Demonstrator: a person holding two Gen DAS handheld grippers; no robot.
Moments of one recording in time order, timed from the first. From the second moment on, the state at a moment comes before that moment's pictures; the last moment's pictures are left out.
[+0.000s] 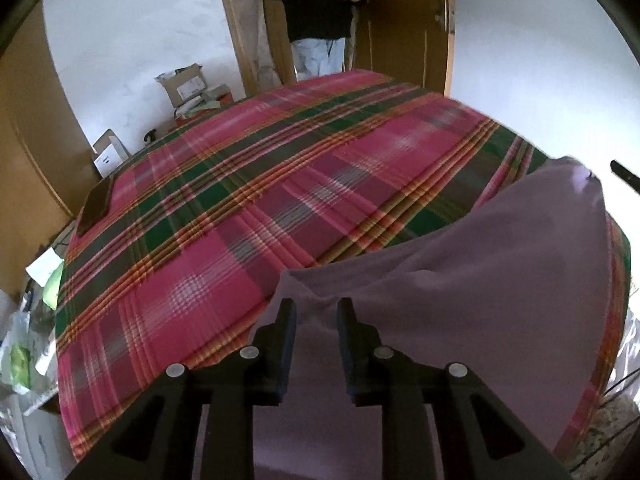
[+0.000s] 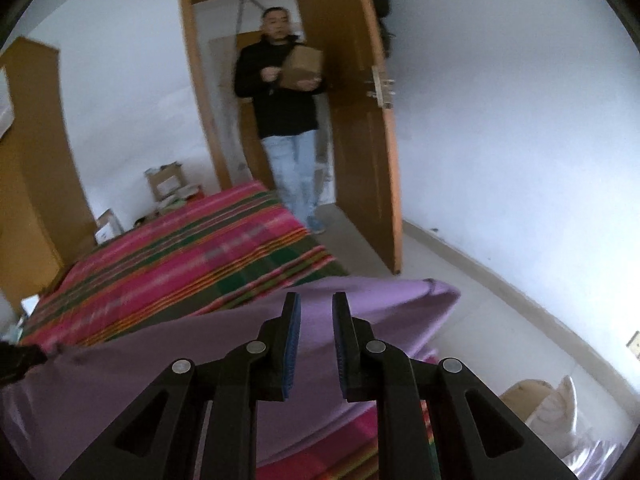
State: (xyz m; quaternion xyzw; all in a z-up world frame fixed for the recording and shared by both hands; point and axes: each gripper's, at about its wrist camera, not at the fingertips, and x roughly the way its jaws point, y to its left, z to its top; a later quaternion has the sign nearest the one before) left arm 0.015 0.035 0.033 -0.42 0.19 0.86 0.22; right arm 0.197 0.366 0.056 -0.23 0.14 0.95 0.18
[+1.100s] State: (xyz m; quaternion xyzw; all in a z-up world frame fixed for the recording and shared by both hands) left arm -0.009 0.024 0.019 -0.43 0.16 0.85 0.27; right arm 0.114 0.271 0.027 -0.33 0.09 0.94 0.02
